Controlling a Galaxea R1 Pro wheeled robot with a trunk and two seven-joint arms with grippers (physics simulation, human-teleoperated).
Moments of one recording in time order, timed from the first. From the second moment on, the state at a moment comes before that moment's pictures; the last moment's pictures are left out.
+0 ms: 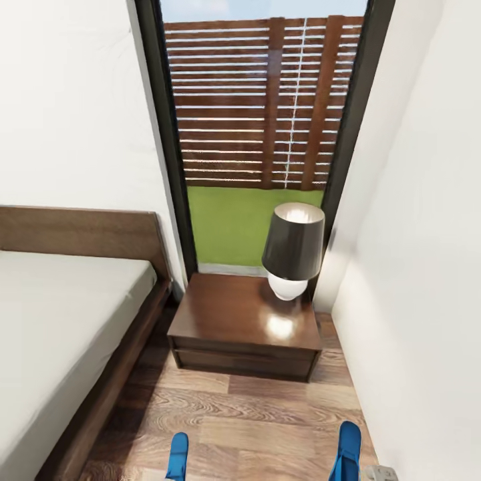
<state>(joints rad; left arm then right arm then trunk) -0.36 0.04 -0.18 -0.13 0.26 -0.08 -0.38 -0.48 -0.21 0.18 0.08 -0.40 -0.16 0.58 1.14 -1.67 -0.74</state>
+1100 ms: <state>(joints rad) -0.36 0.04 -0.18 -0.13 0.26 -0.08 -0.38 -0.48 -0.21 0.18 0.08 -0.40 -0.16 0.58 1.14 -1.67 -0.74</state>
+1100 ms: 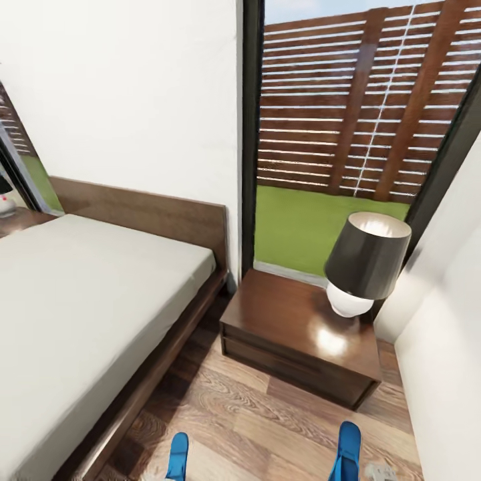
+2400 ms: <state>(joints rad) -0.36 0.04 -0.18 -0.13 0.26 -0.08 -0.38 -0.48 -0.21 0.19 0.08 -0.40 -0.16 0.58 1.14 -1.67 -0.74</state>
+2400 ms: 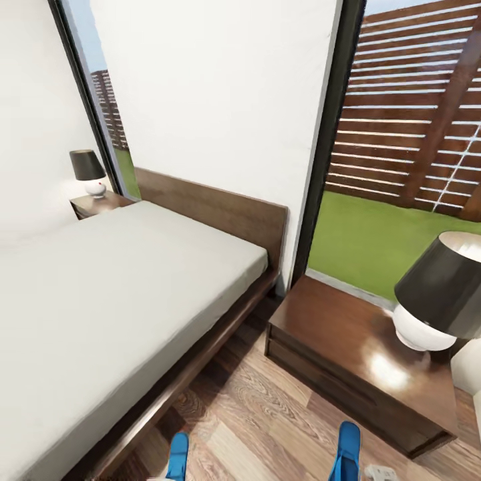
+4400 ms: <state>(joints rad) -0.36 0.04 -0.18 -0.13 0.26 -0.08 -0.38 -0.48 -0.21 0.18 0.08 -0.40 -0.16 0.58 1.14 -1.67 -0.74</state>
